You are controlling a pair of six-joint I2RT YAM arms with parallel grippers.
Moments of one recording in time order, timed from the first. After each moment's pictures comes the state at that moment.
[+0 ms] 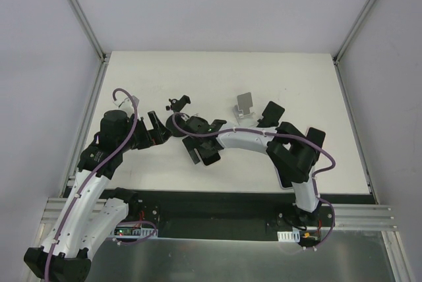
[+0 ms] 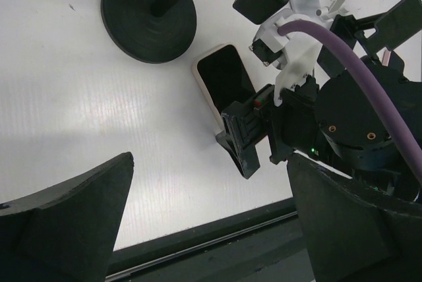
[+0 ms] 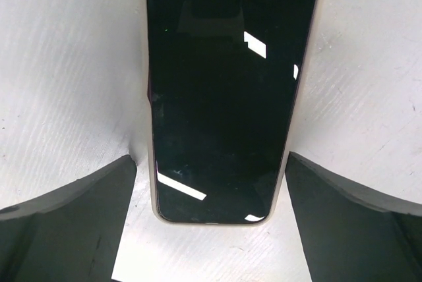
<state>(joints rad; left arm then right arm) -0.24 0.68 0.76 -0.68 0.22 -0.56 1.06 2.00 1.40 -0.63 0.22 0.42</state>
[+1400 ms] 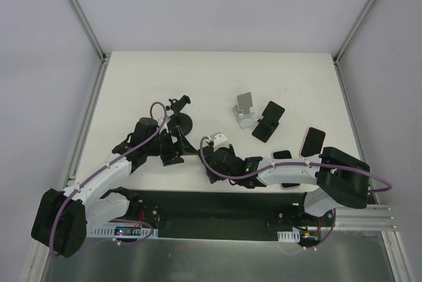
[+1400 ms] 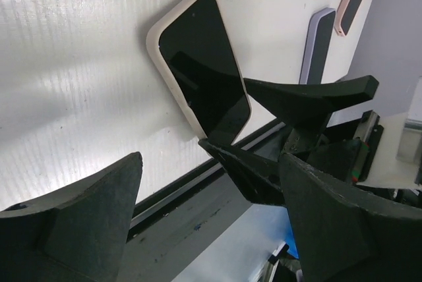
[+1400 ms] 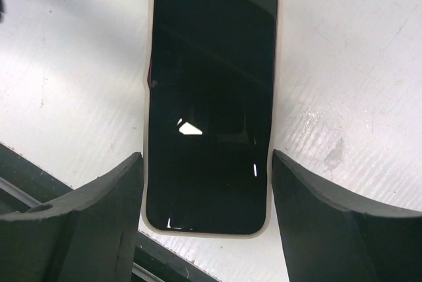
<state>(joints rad) -0.39 0.97 0.46 -0.26 0.55 -0.89 1.24 1.52 0.72 -0.09 0.38 0.57</state>
